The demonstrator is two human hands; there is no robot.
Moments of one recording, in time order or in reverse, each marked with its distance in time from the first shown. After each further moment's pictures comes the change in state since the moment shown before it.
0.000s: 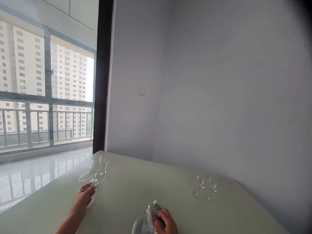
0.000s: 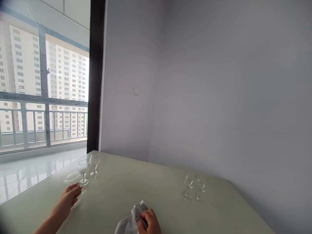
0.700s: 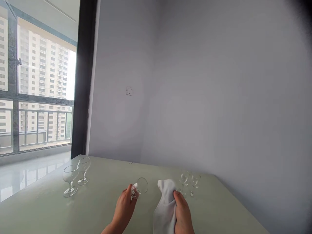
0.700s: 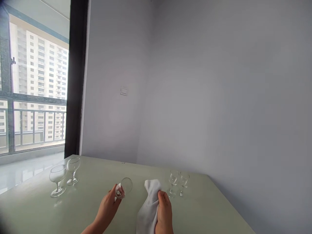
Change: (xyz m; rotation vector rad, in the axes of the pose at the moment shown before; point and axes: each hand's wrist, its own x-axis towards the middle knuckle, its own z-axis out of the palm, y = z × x) left_hand -0.137 -0.015 0.164 0.660 -0.478 0.782; right_hand 0.041 -0.053 -0.112 0.817 0.374 0.561
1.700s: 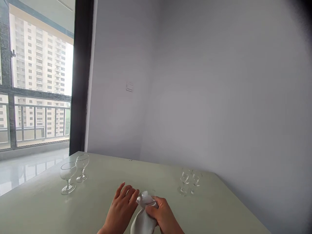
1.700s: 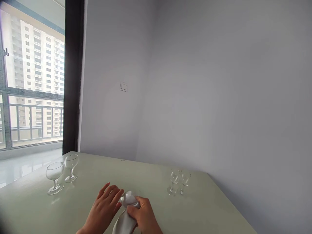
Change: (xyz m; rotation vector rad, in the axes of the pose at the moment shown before) left_hand -0.014 0.000 -0.019 0.394 0.257 0.674; right_hand -0.021 0.020 0.042 -0.442 -0.584 0.076
